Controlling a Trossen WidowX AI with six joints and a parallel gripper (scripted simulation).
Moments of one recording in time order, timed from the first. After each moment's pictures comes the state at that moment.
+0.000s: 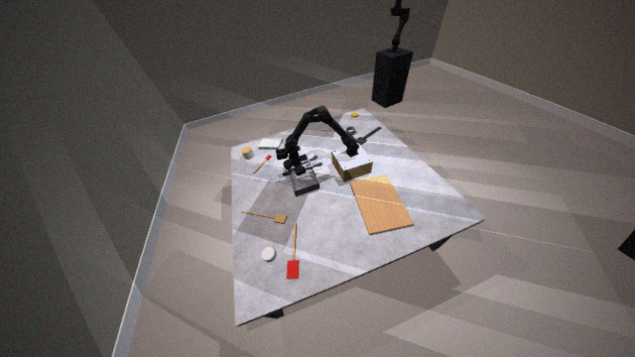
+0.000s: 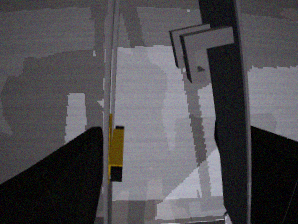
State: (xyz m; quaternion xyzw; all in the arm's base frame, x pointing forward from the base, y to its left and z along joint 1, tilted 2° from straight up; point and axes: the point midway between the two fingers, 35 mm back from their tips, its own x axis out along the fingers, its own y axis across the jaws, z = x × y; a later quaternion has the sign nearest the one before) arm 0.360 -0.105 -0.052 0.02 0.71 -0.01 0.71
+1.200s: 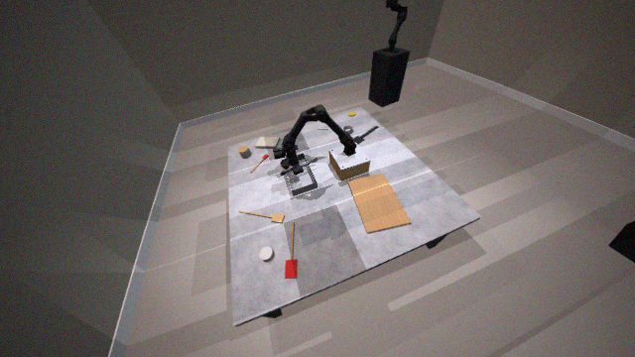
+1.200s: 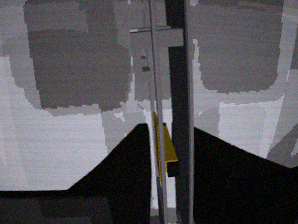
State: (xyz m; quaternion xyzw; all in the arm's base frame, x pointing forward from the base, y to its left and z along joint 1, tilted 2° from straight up) arm 0.360 -0.105 -0.052 0.02 0.71 -0.01 0.71
